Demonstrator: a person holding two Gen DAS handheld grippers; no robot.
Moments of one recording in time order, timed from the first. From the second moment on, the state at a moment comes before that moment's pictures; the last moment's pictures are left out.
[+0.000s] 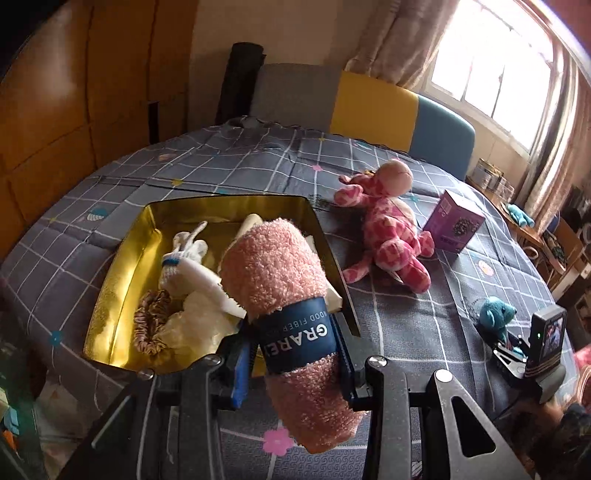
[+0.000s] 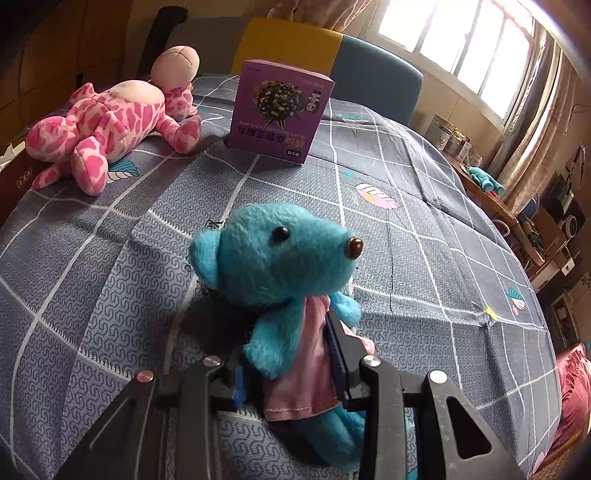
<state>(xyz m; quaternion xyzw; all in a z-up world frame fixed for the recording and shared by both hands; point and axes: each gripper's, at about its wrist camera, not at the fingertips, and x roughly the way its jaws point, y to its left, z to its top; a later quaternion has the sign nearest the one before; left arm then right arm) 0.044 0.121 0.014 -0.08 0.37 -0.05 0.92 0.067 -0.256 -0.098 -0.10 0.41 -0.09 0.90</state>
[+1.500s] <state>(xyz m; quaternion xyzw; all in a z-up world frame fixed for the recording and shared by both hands) 0.112 0.180 -0.001 -0.11 0.37 0.10 0.92 0.071 -0.252 -0.095 -0.11 0.42 -0.11 0.89</state>
